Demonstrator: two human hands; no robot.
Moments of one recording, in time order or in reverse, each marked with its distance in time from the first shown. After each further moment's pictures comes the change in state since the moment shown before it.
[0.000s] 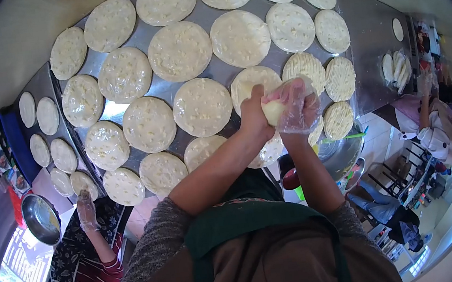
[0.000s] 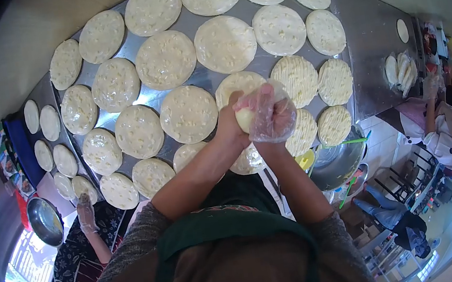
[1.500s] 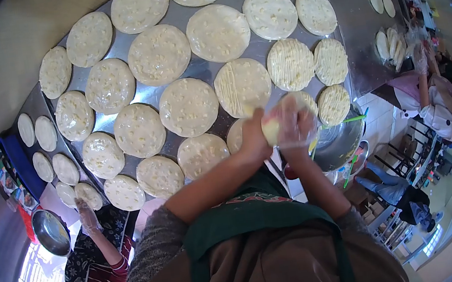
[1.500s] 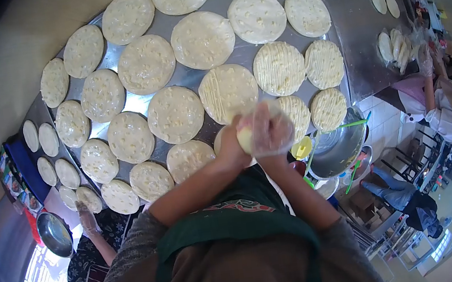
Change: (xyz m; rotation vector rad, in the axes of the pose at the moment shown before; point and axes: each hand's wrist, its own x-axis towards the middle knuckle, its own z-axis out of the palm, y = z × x) left_hand -0.037 -0.049 -0.009 0.332 0.197 0.059; right_hand -0.039 0.041 -0.066 -0.930 0.112 -0.330
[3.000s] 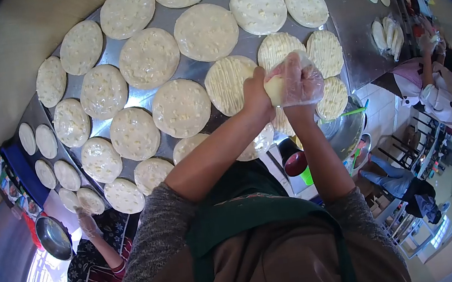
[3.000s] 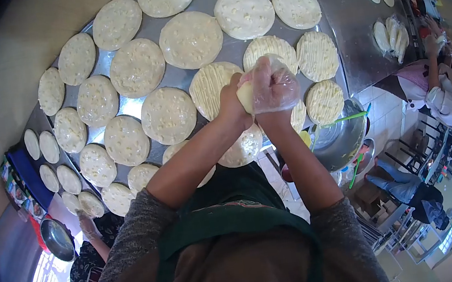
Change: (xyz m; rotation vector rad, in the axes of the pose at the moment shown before) left_hand 0.036 0.018 0.053 -0.018 -0.073 -0.027; right_hand 0.065 -0.005 -0.024 0.025 -0.015 -0.152
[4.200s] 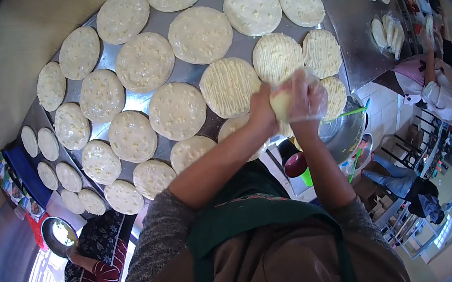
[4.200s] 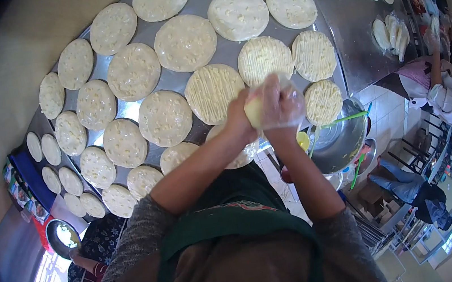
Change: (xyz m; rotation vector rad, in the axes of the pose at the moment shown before) left_hand 0.010 -0.036 -0.011 0.090 0.018 -0.024; right_hand -0.020 0.018 -0.017 -0.063 -0.020 0.067
